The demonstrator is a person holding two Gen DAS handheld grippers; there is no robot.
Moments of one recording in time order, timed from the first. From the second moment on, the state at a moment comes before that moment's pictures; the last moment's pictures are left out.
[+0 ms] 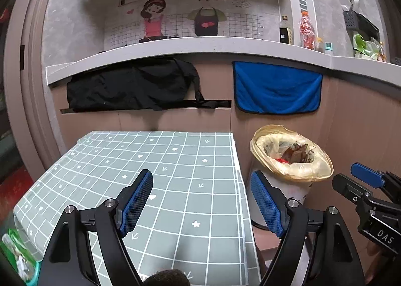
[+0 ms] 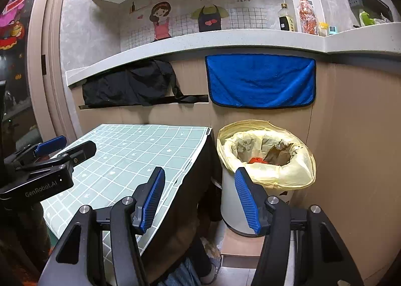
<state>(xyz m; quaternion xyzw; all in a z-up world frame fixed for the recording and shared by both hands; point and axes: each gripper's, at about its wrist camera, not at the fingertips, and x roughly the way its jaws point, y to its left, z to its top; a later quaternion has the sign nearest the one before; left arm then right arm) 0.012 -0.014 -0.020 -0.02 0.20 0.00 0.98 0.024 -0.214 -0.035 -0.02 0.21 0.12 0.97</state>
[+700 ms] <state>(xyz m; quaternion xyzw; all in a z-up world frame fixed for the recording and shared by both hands) 0.001 -0.001 -0.016 -0.02 0.19 0.00 0.98 0.019 -0.200 -0.026 -0.03 0.19 0.12 0.97</state>
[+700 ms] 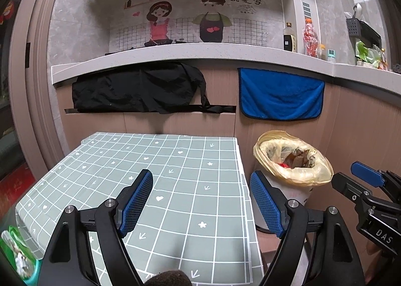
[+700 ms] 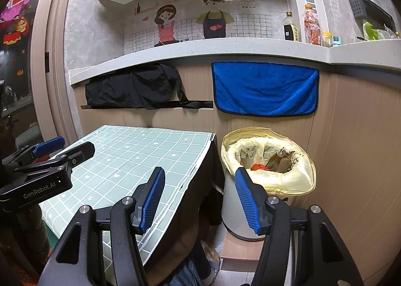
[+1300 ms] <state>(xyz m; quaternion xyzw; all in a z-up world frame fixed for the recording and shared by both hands) 0.003 -0.002 -0.015 -0.02 0.19 0.00 0.98 0.021 -0.201 -0.027 -0.03 0.20 0.12 0.97</state>
